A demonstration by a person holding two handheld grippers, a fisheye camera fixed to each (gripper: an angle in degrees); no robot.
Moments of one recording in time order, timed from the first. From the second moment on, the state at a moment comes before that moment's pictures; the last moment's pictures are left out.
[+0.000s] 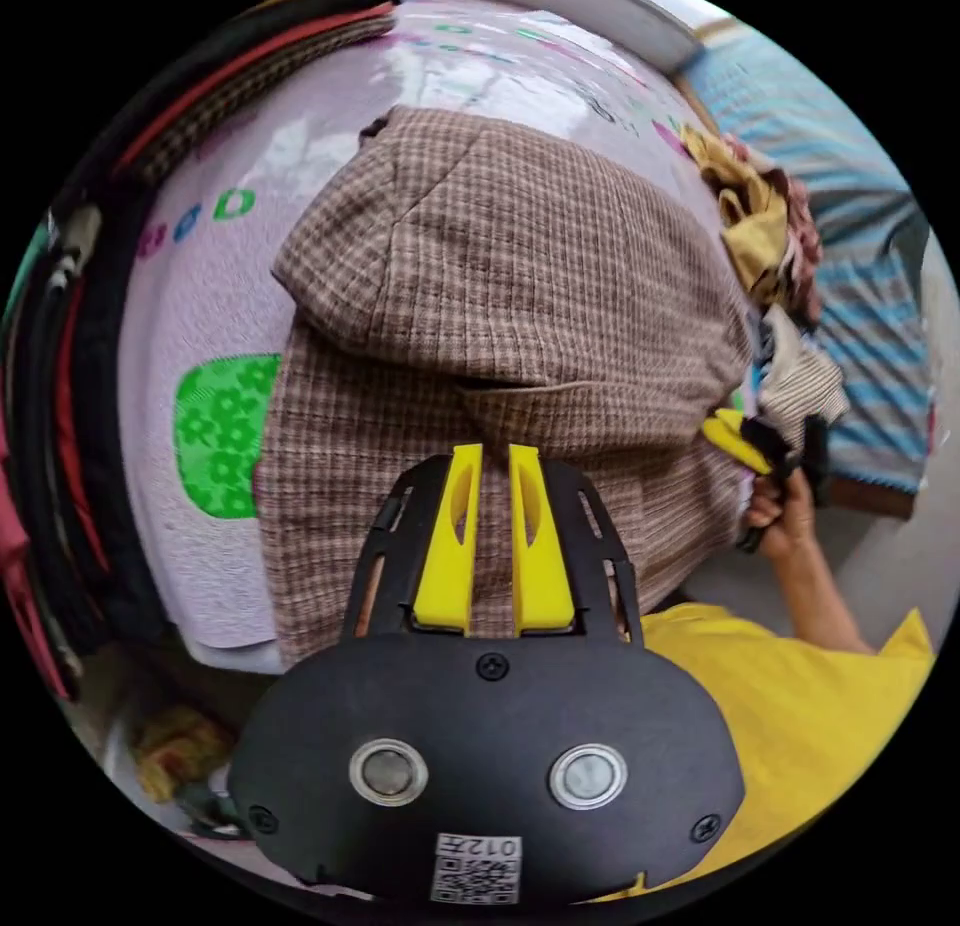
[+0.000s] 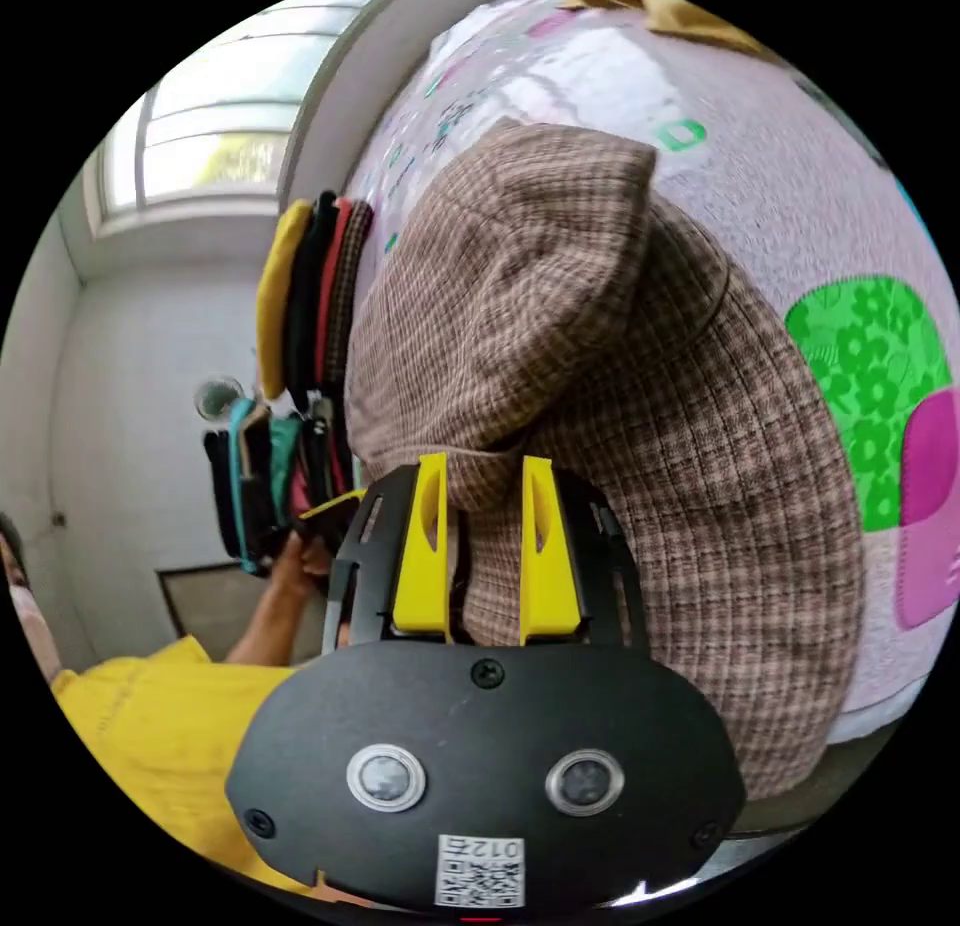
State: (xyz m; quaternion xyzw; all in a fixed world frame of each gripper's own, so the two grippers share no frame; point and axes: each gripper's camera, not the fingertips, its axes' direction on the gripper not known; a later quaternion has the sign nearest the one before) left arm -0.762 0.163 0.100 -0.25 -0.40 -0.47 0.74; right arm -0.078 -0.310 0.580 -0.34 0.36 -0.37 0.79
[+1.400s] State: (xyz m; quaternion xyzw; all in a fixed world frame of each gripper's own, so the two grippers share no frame) left arm -0.698 0.155 0.014 -0.35 -0.31 -0.36 0.81; right arm -0.078 -0.227 0.516 -0.50 0.42 -0.47 0.60
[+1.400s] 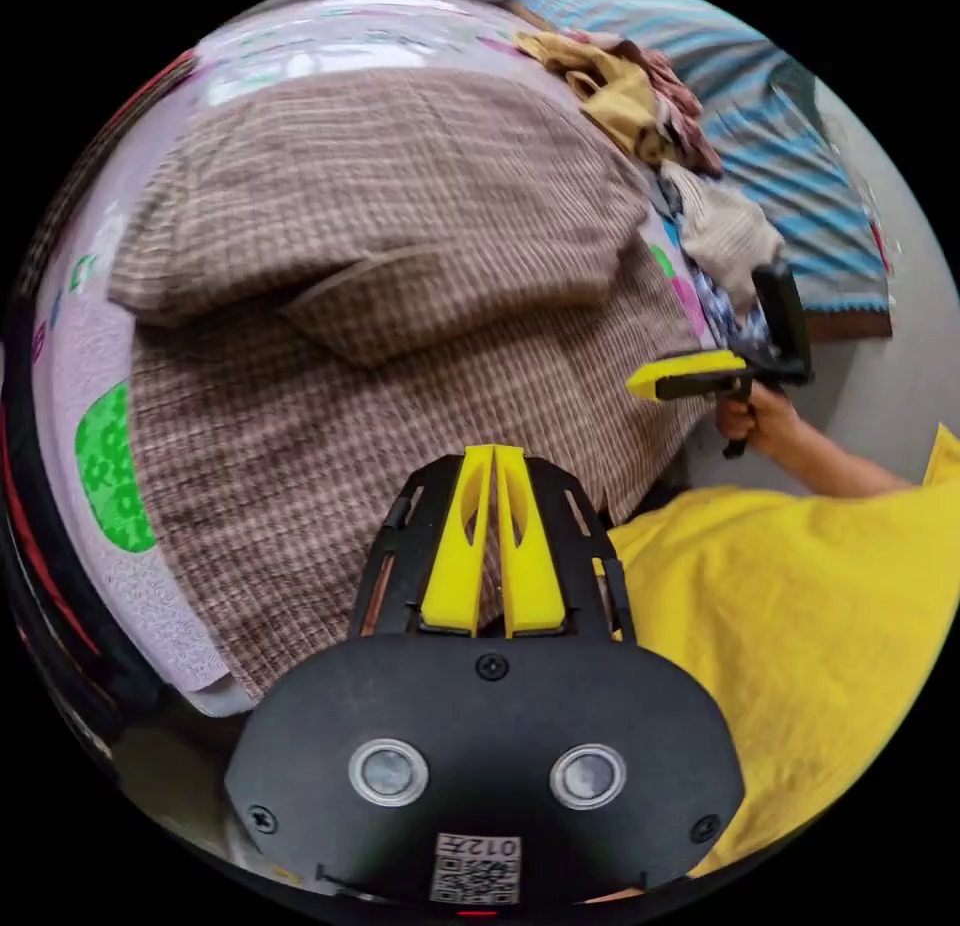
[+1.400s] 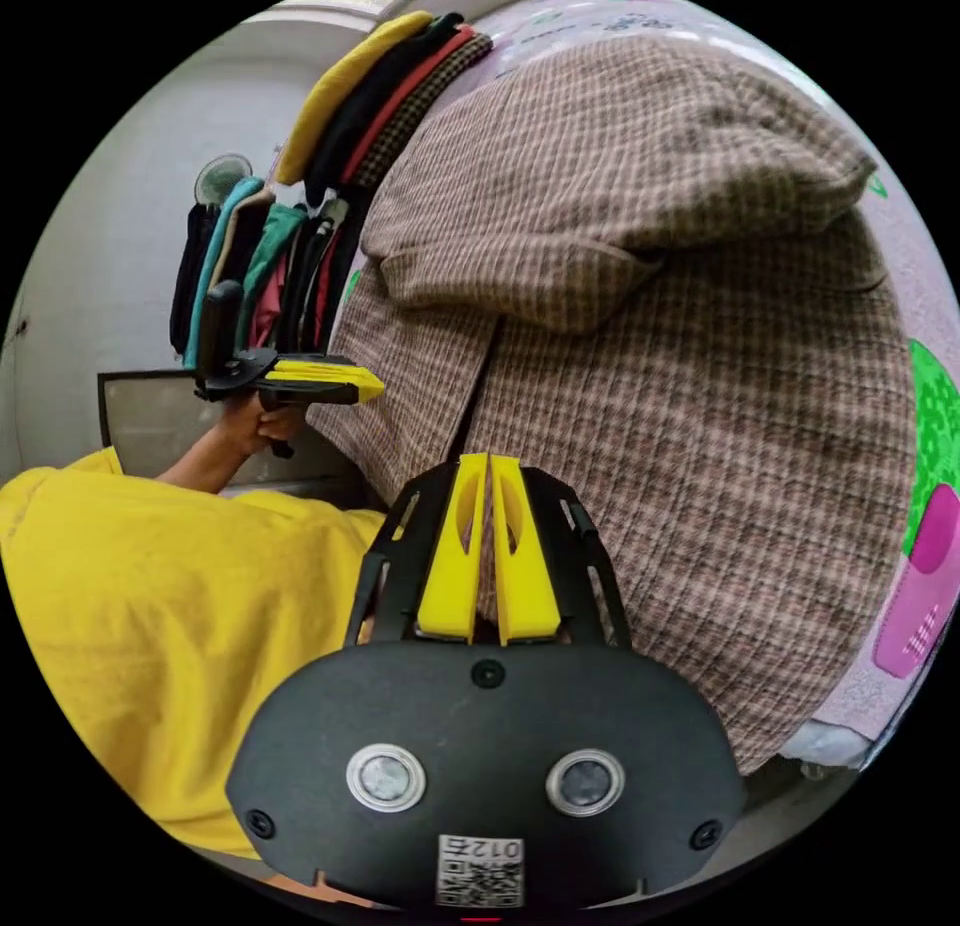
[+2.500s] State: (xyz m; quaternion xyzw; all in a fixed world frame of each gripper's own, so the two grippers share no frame) left arm -0.697 0.148 -0.138 -0.02 -0.29 -0.55 0.79; right arm -0.176 -0.316 0.510 -0.39 0.32 -0.32 0.80
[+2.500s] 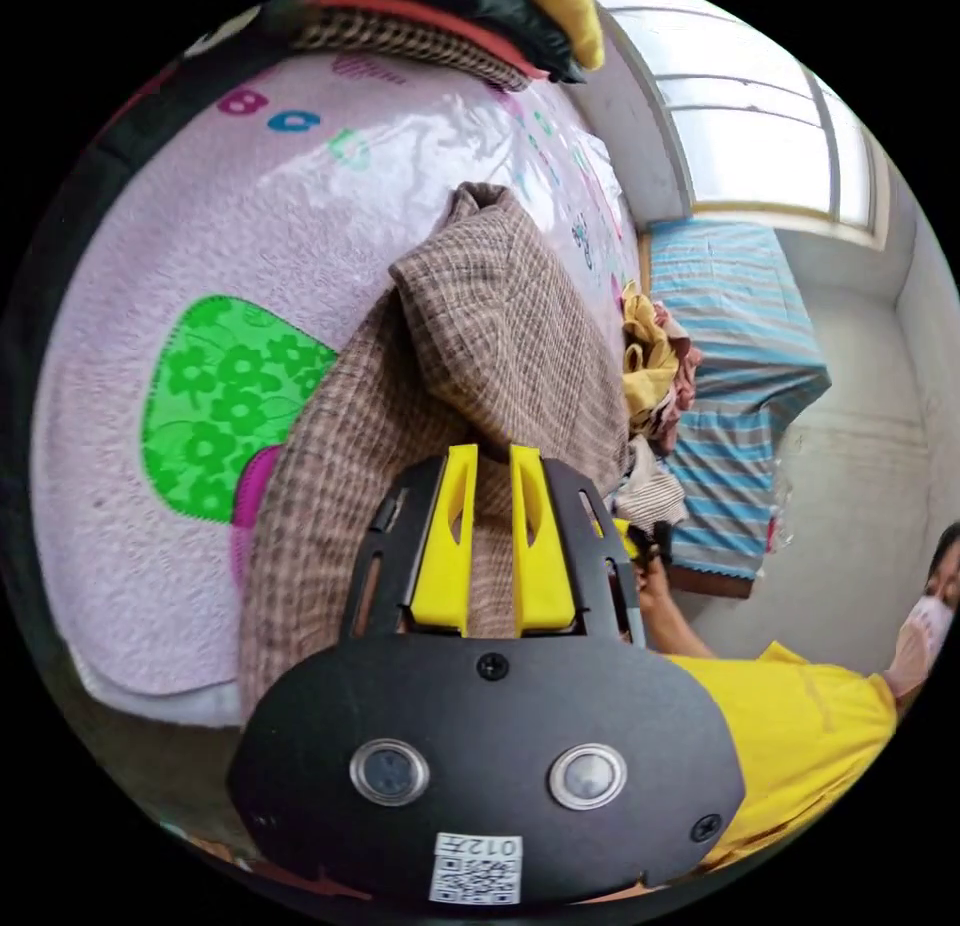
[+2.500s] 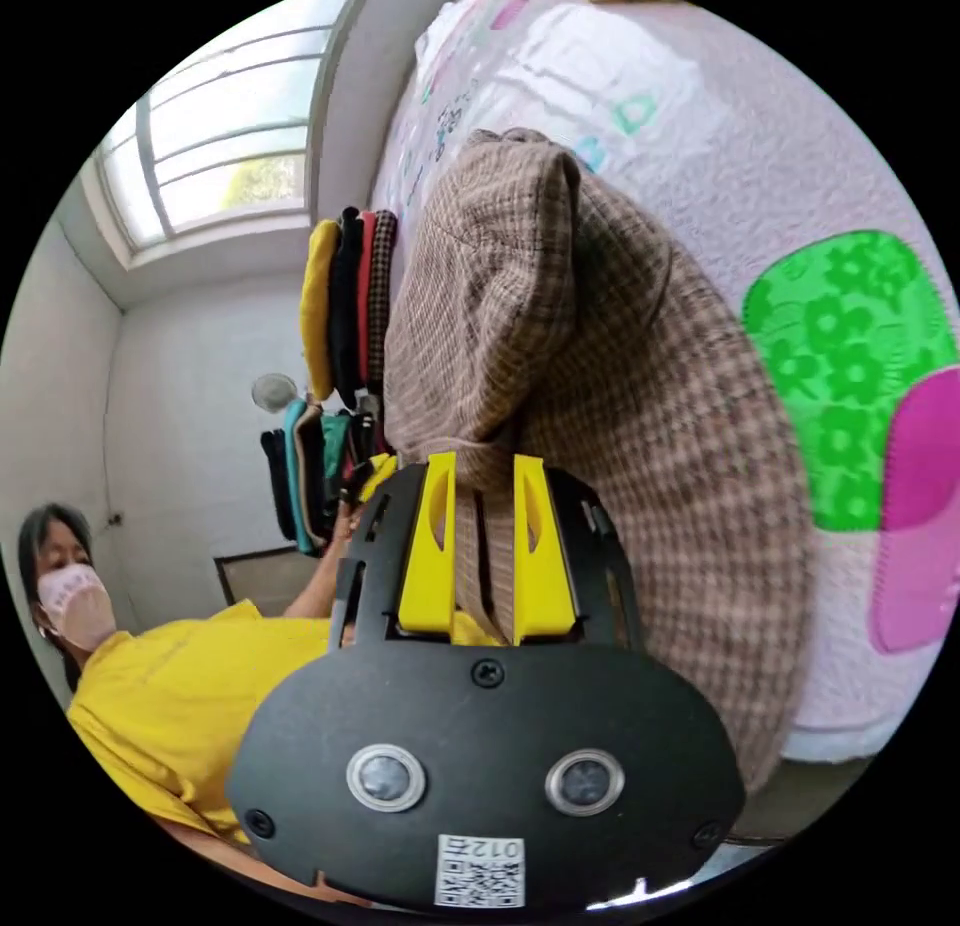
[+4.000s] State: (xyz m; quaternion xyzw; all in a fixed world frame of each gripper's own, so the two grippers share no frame) left arm -0.534 0.211 -0.179 -0.17 -0.26 -0.55 0.78; right arm -0.207 -0.299 0.360 -0.43 0.42 -0.33 0.72
